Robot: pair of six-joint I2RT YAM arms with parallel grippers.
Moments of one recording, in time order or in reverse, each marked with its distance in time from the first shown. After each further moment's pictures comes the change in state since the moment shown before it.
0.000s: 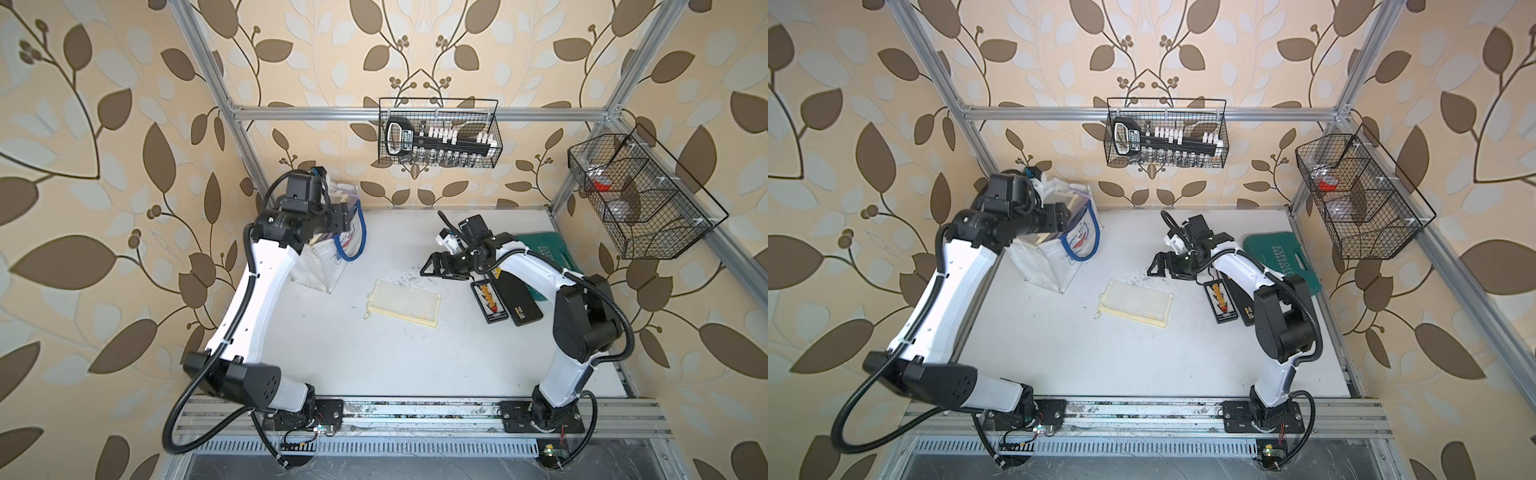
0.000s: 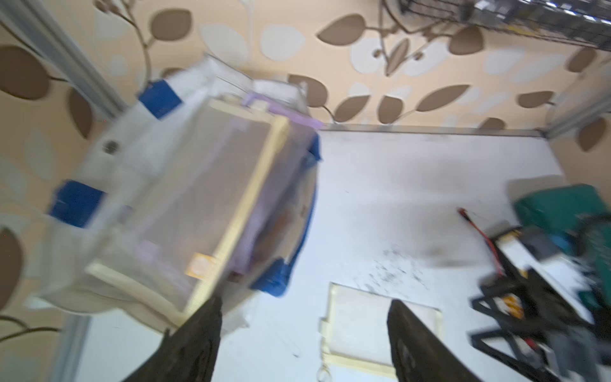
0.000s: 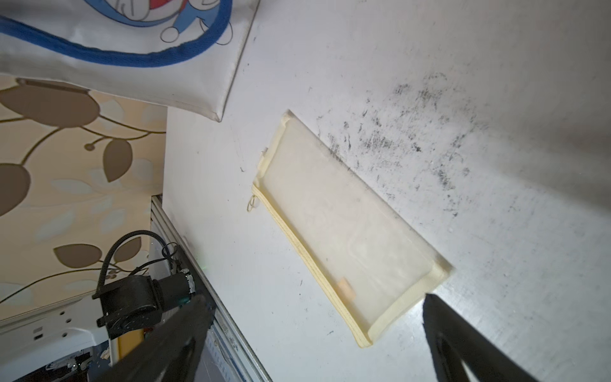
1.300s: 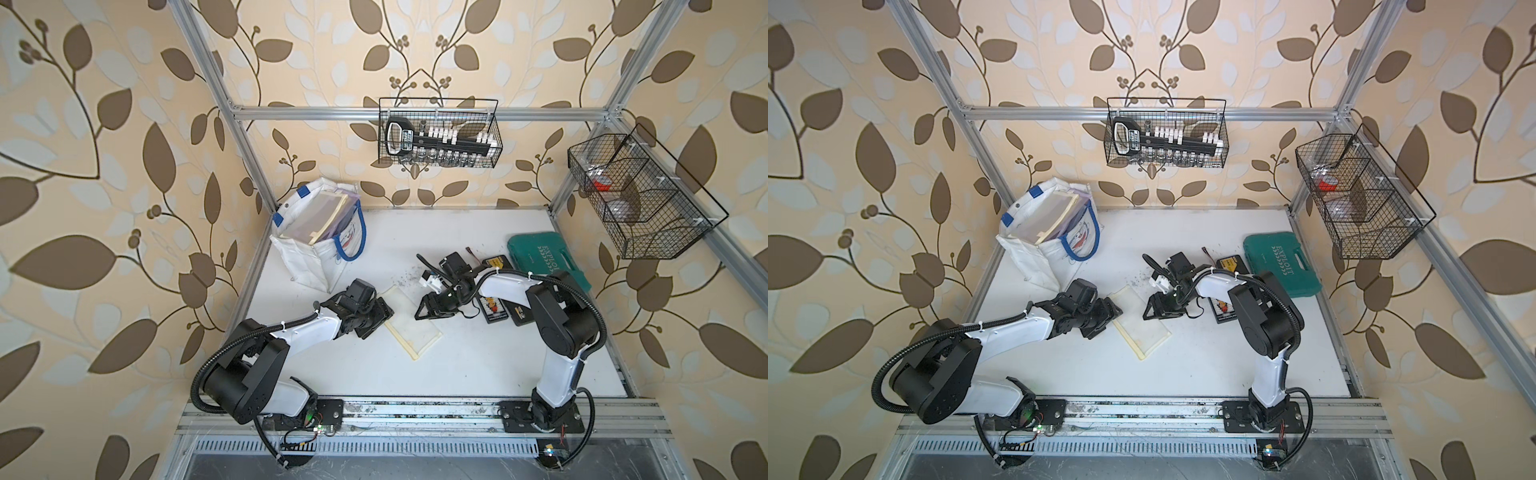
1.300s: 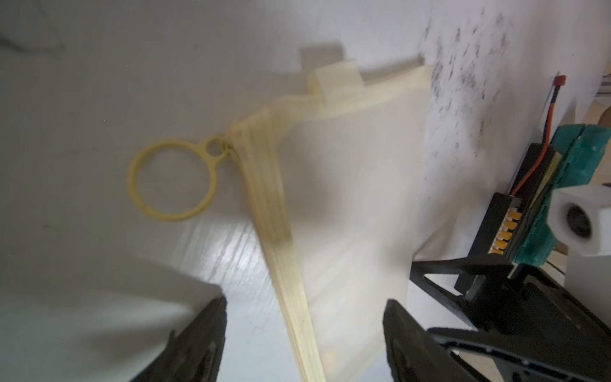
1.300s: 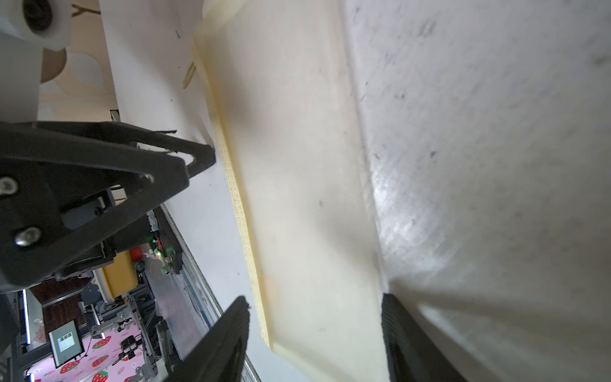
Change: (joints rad) left arm -0.282 0.041 -1.030 0.810 0.206 -0.906; right arm 0.131 0.037 -0.317 0.198 -0.089 -0.019
